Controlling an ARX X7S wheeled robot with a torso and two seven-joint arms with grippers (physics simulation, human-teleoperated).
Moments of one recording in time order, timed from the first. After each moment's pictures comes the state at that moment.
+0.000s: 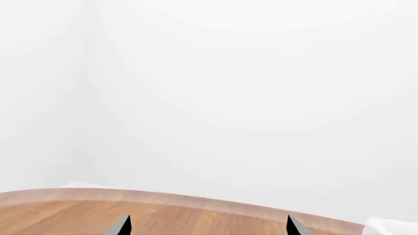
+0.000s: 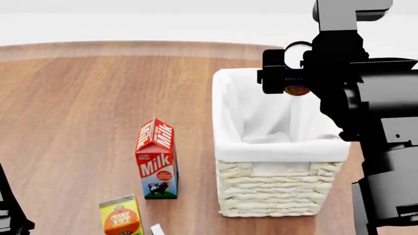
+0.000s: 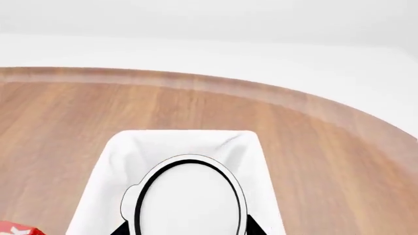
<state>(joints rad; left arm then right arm) 0.05 -0.34 0.04 0.53 -0.32 -0.07 -0.40 1.47 0.30 -0.57 0.90 0.69 0.86 0.09</state>
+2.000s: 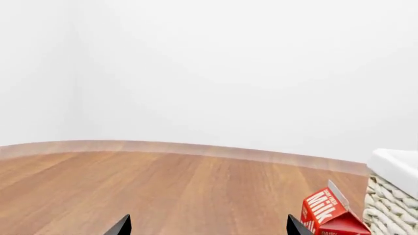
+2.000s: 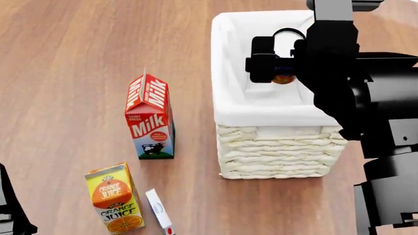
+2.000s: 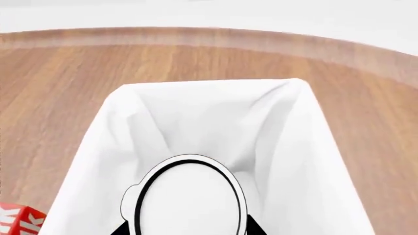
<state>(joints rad) 0.06 -0.37 0.07 0.53 -0.33 -0.05 -0.42 1.44 0.31 -0.52 0.78 0.76 0.89 0.12</state>
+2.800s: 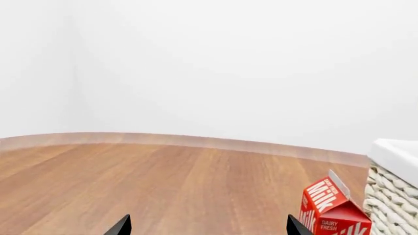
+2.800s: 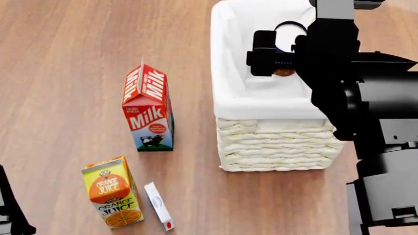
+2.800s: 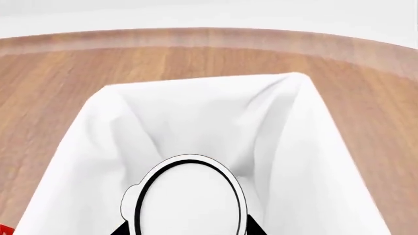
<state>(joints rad) 0.07 -0.38 0.07 0.53 -0.34 -0.04 -0.42 1.45 0.28 -0.51 0.87 0.73 0.77 0.10</state>
